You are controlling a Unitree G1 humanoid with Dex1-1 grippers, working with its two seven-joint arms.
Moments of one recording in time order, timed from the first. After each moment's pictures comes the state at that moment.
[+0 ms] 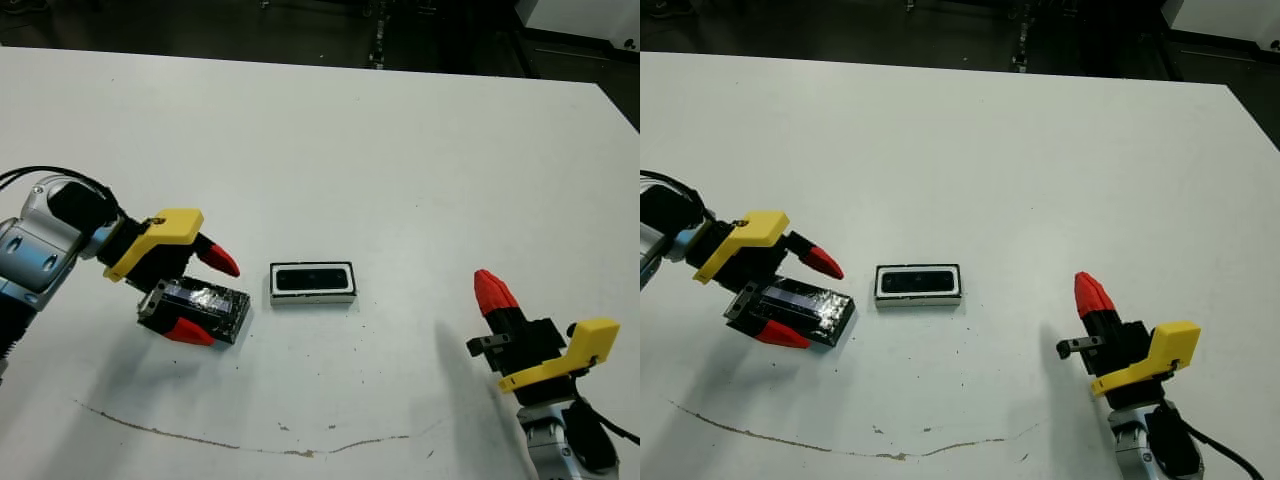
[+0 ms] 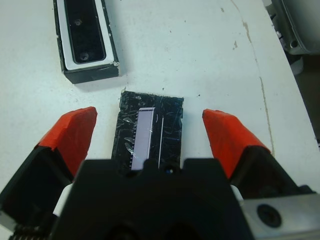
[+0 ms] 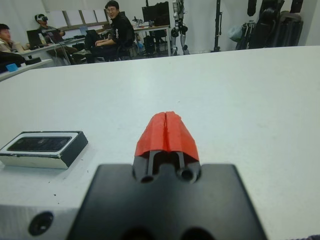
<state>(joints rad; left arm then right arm) -0.63 0.91 -0.39 0.16 -0.22 0.24 -1.61 0.34 -0.16 -0.12 -0.39 0.39 0.04 0.34</state>
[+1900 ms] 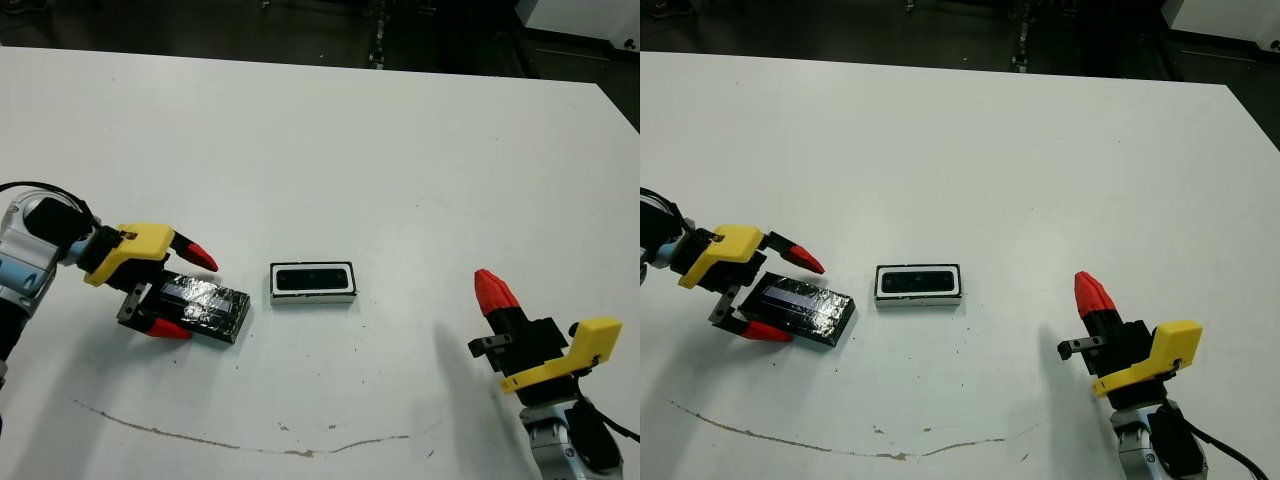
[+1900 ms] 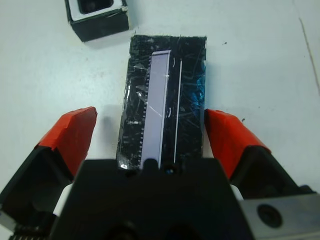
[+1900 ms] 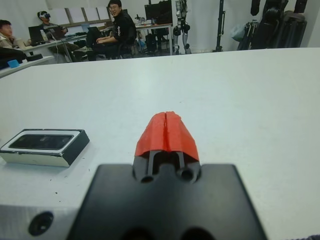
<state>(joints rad) -0.59 0.88 -0.32 0.44 -0.16 -0.07 -1.61 0.34 -0.18 -0.11 -0.41 0.40 0.05 0.33</state>
